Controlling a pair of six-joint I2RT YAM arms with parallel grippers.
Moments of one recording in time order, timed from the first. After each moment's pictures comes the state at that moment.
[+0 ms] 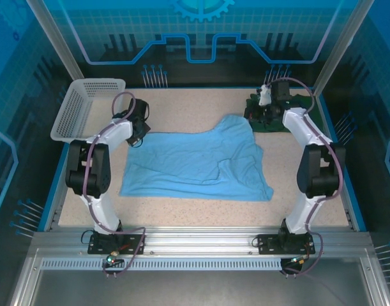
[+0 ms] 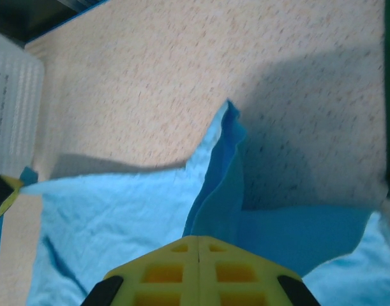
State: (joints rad) left arm -0.11 1.83 1.28 -0.57 -0.25 -0.91; right arm 0.06 1.80 1.47 -0.58 -0.53 0.33
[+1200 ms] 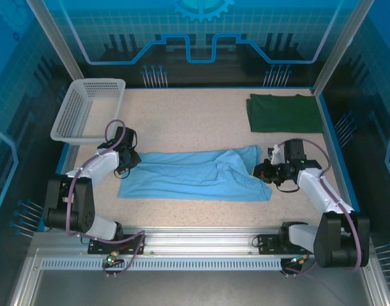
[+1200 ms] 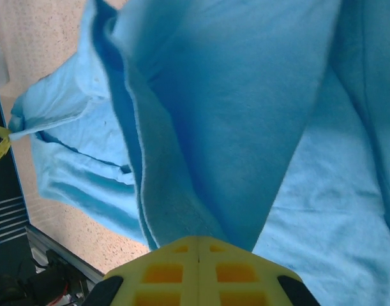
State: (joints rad) left arm -0.06 1.47 0.84 -0.58 -0.17 -0.69; right arm -0.02 1.16 0.65 -0.65 -0.64 0.42
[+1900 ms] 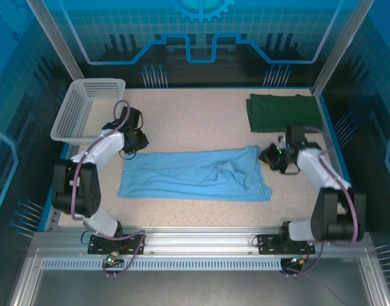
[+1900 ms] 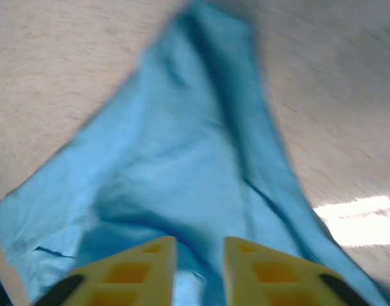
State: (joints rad) left arm -0.11 1.65 1.15 -0.66 -0.05 -0.62; right arm -0.01 1.44 0.94 -0.68 -0.42 0.60
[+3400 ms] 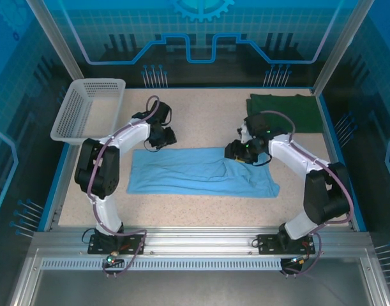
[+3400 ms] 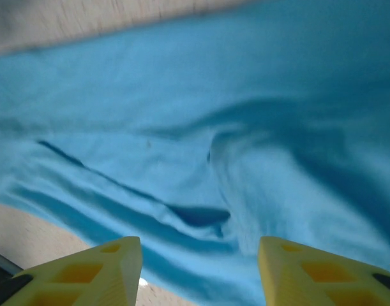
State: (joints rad) left arm -0.29 1.89 1.38 -0.70 0.09 -0.69; right arm 0.36 1.56 1.09 -0.73 -0.36 0.49
